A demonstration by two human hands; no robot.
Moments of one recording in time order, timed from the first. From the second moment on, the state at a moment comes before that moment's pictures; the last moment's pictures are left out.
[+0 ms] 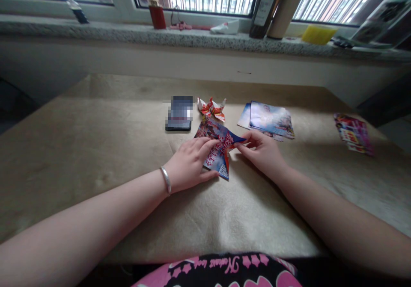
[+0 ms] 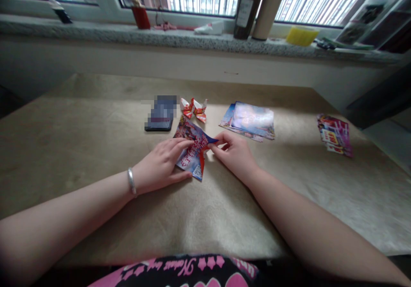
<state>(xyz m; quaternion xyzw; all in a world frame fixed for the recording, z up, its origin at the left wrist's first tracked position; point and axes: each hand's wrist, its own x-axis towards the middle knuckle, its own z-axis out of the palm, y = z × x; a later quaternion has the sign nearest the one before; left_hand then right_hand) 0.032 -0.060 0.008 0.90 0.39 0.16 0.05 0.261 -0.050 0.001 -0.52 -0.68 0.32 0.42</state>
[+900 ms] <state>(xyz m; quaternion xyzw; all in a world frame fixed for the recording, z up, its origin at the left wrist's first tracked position) 0.038 -0.057 0.015 0.91 0.34 0.22 0.03 0.261 -0.045 -0.002 -0.51 -0.66 0.36 0.42</state>
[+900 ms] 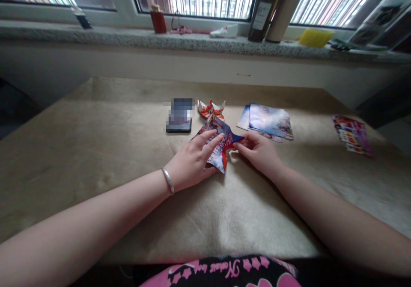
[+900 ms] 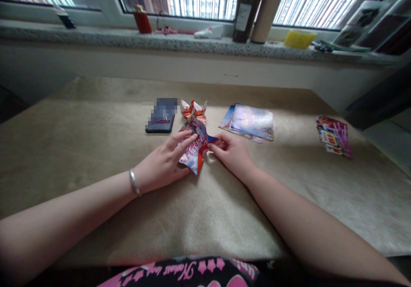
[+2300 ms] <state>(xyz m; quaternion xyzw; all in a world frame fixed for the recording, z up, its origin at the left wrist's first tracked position) 0.045 -0.039 0.012 0.90 0.32 0.29 -0.11 0.258 -0.059 0.011 -0.43 -0.78 0.25 0.39</state>
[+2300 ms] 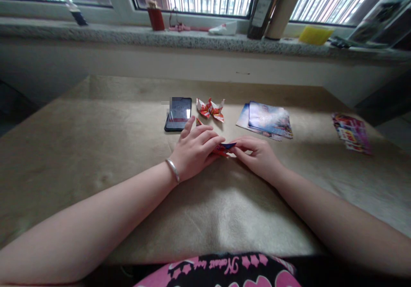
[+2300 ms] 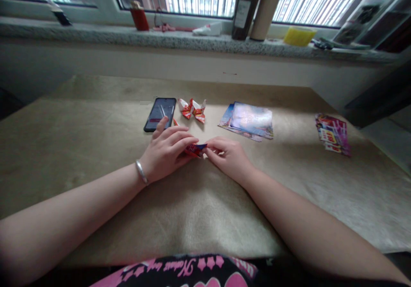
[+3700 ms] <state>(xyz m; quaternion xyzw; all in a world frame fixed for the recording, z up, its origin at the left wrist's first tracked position) 0.045 -0.035 0.020 0.83 0.24 0.49 0.04 0.256 -0.062 0.023 -0.34 -0.83 -0.03 0.44</state>
